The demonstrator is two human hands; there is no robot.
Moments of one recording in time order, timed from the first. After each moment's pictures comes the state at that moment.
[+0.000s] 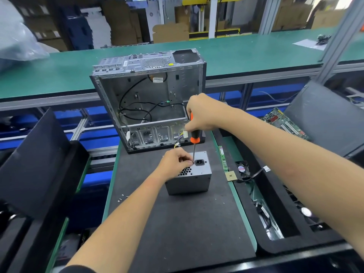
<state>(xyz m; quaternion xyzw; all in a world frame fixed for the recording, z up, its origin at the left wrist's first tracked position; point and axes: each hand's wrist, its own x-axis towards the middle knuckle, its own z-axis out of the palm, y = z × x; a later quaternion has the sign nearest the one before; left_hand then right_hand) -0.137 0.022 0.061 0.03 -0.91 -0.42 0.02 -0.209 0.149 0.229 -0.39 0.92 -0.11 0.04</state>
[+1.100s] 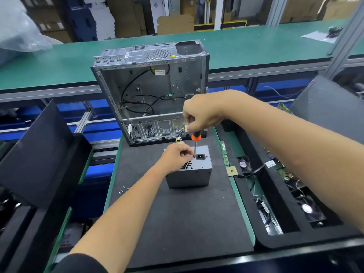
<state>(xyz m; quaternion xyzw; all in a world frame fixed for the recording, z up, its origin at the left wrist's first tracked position) -0.138 0.026 0.058 0.02 -0.91 -0.42 0.03 -0.200 0.149 0.251 -0.48 0.86 0.07 0.14</state>
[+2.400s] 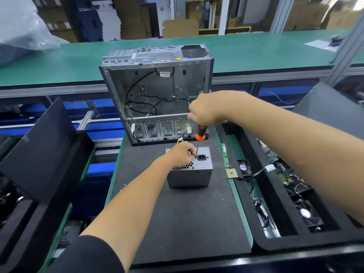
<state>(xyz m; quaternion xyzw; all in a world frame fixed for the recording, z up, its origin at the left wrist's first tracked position) -0.154 0.031 0.064 0.04 -0.92 -0.38 -0.06 -0.198 0.150 0.254 -0.47 0.85 0.23 0.05</state>
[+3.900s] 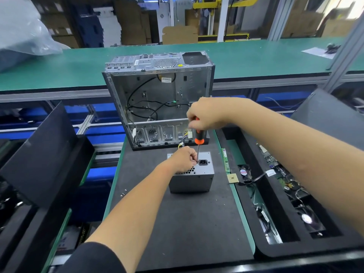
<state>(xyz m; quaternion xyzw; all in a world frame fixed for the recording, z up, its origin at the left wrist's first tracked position) -0.154 0.034 0.068 0.05 -0.92 -0.38 -0.07 -0.203 0.150 0.255 -0.50 0.86 0.08 0.07</state>
